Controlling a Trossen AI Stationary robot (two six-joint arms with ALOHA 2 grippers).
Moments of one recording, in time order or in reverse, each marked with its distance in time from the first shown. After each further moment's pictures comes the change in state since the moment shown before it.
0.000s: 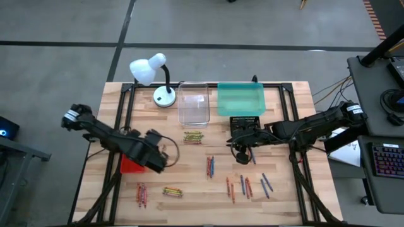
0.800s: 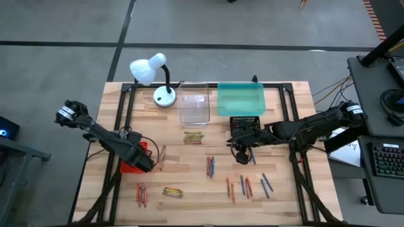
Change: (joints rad) left arm -0.070 -0.100 -0.374 0.016 0.291 -0.399; right arm 0.000 0.000 -0.005 0.004 0.003 0.026
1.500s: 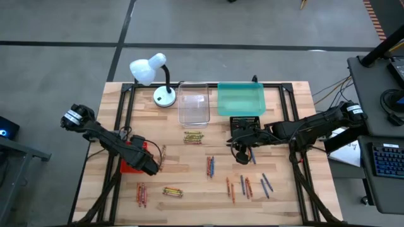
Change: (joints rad) left arm -0.001 0.120 0.029 0.017 0.053 0.022; right arm 0.000 0.000 0.000 0.000 0.000 0.008
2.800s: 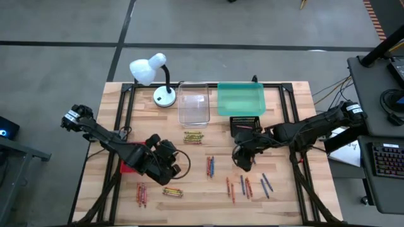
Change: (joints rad) left arm -0.004 0.009 0.290 0.528 -0.669 0.773; right arm 0.062 0.000 0.029 -0.159 -0.245 0.536
